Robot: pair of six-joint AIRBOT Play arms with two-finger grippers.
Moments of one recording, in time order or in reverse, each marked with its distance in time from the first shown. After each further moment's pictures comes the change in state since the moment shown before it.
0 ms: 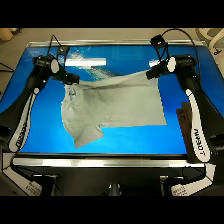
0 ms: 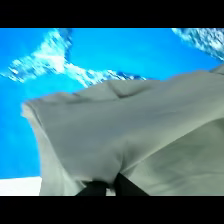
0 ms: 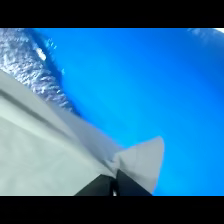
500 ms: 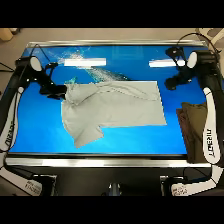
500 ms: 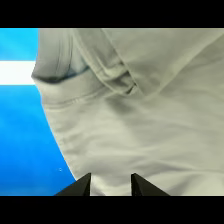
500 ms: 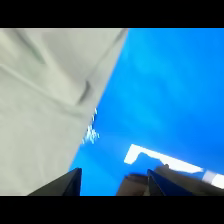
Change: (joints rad) left arm 0.192 0.071 -0.095 -0.246 -0.407 0.074; right arm -0.170 0.060 0.011 -0.063 0.461 -0.147
